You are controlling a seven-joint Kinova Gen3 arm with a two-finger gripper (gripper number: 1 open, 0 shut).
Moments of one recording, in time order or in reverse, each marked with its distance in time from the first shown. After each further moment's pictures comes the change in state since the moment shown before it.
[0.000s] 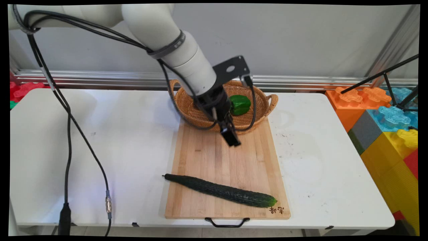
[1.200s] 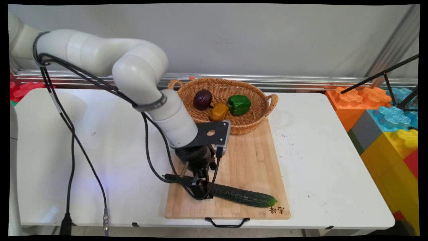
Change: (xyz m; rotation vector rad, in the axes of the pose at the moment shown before) arm -0.078 0.050 0.067 -0.172 -0.092 0.292
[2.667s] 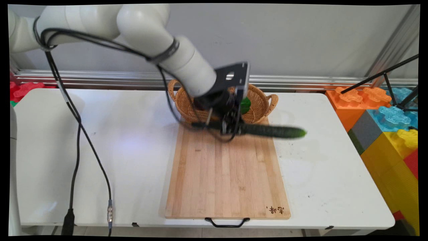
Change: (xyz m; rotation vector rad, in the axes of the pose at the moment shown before) arm 0.046 -0.074 -0.075 0.250 0.157 0.097
